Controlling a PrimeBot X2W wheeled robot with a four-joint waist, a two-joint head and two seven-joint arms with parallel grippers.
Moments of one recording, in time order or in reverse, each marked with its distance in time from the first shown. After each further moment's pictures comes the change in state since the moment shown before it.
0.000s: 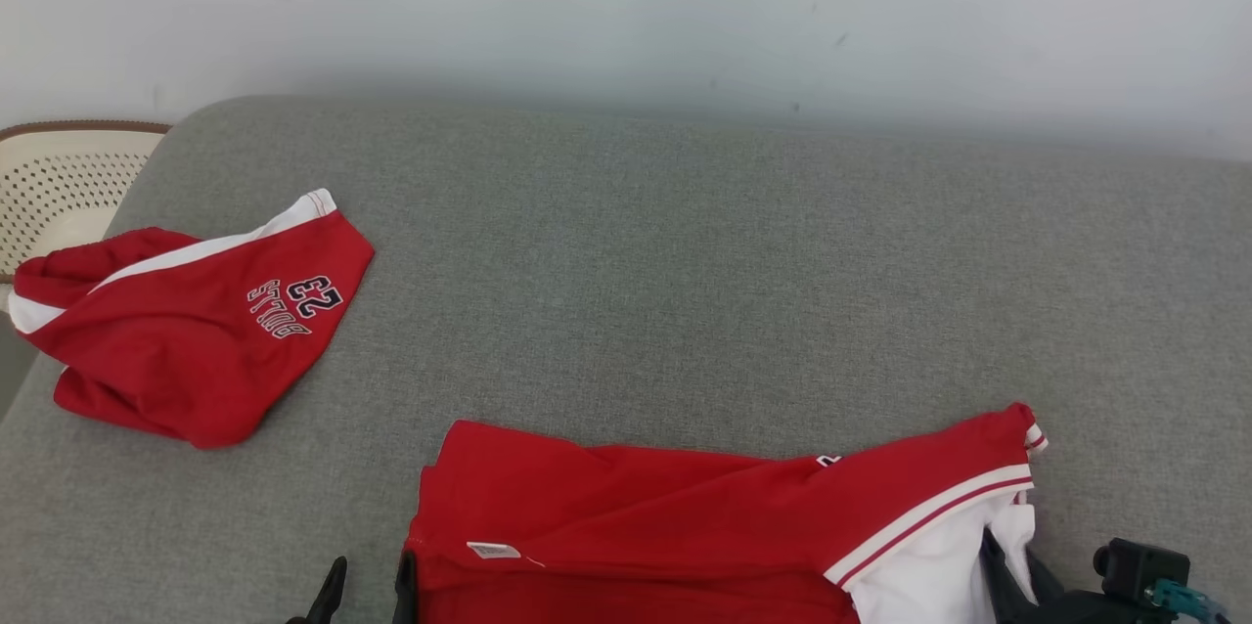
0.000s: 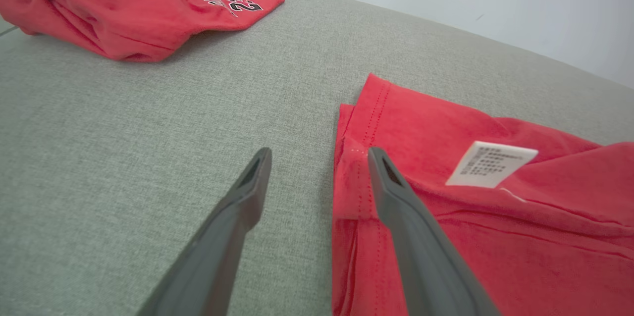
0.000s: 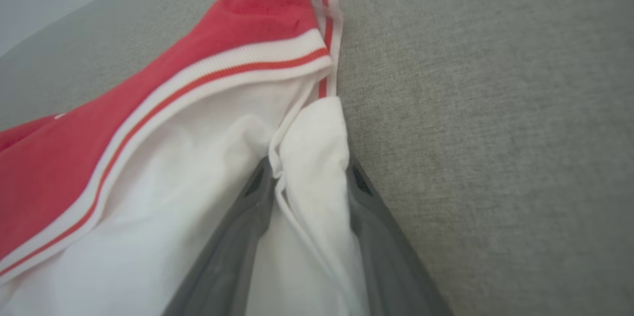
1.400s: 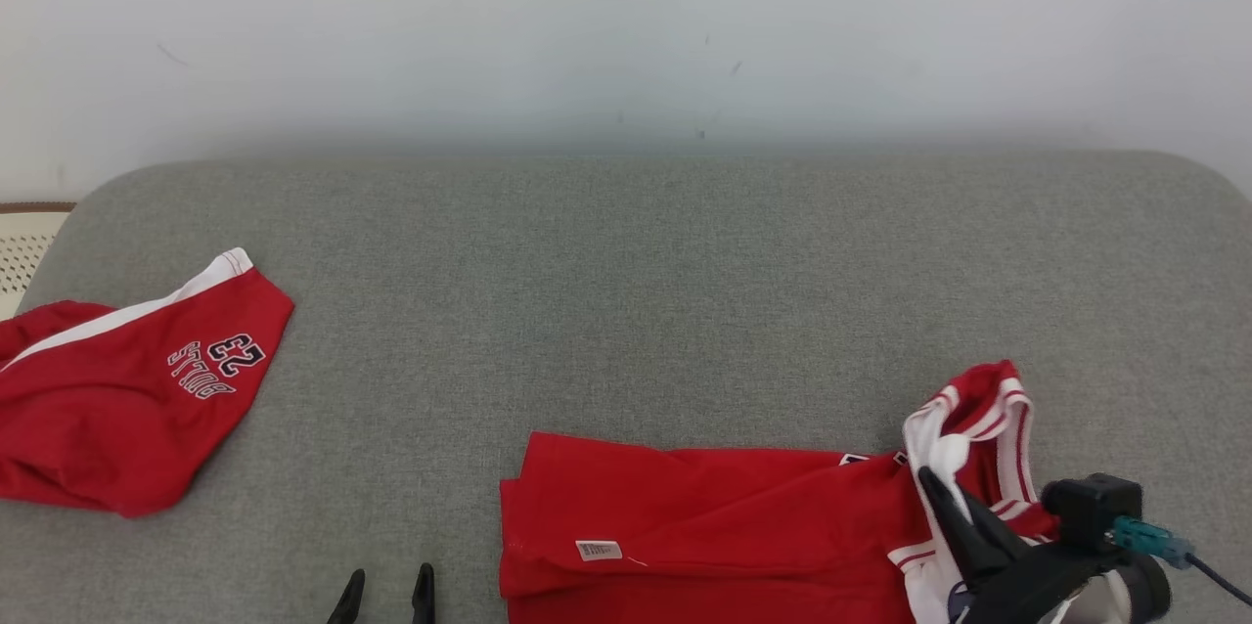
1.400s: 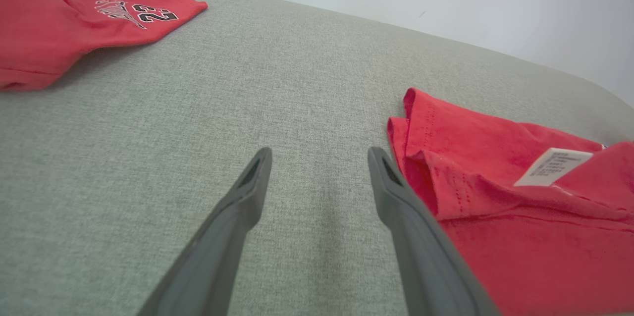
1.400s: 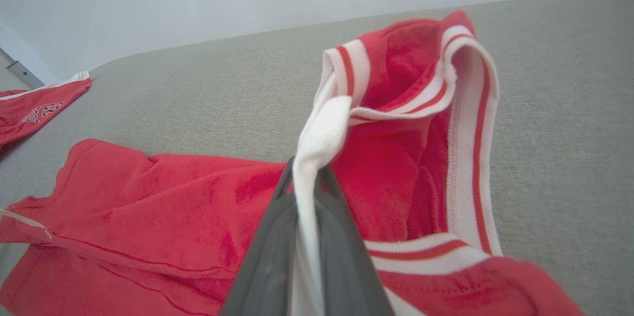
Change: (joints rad) left arm 0.018 0.000 -0.038 -0.003 -0.018 0.001 0.000; right arm -0.011 -0.124 0.113 -0.305 -0.051 0.005 0.058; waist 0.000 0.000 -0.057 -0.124
